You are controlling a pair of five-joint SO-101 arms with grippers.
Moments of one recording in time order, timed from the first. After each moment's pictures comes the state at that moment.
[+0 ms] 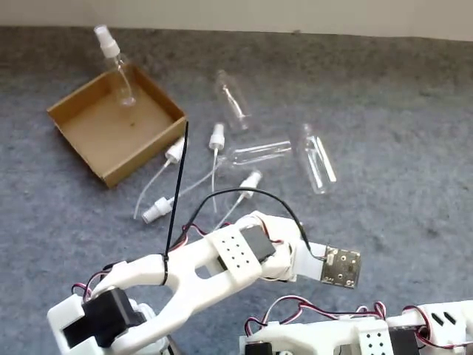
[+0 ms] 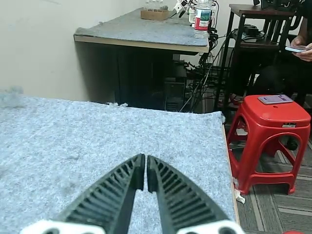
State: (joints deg) left arm 51.5 -8.3 37.8 44.1 -39.7; right arm 80.9 -92.1 95.8 9.7 4.4
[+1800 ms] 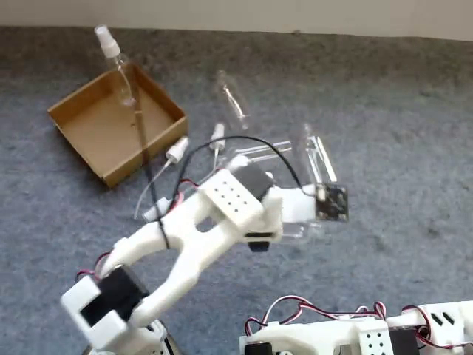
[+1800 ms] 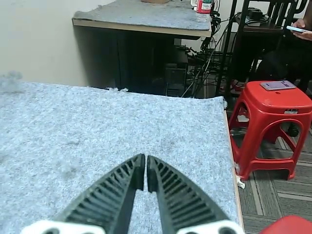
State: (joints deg) left arm 40.2 -0.9 11.4 77.1 -39.3; right arm 80.9 -92.1 95.8 13.1 4.4
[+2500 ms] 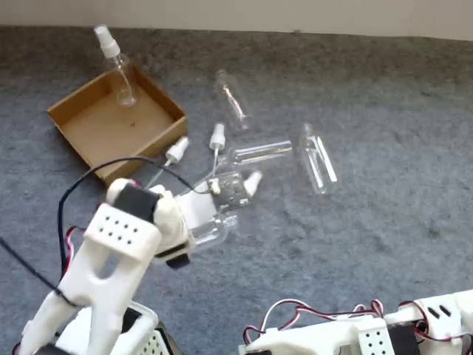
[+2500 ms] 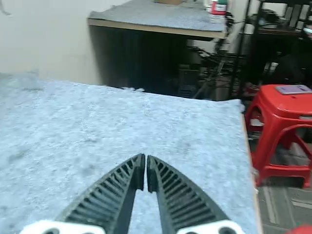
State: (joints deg) left arm 15.6 -38.3 41.9 85.8 -40.2; right arm 76.6 -92.1 95.8 13.1 4.4
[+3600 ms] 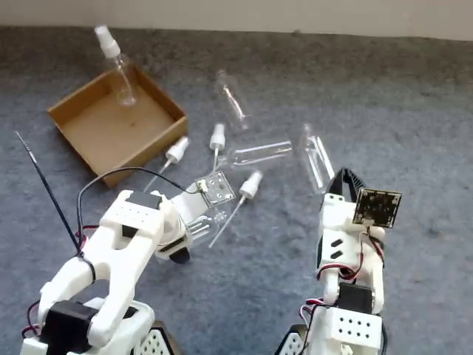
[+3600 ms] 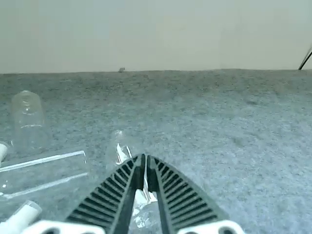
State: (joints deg) left arm 8.0 -21.1 57.4 52.6 -40.3; right arm 6.8 -92.1 95.8 16.0 4.4
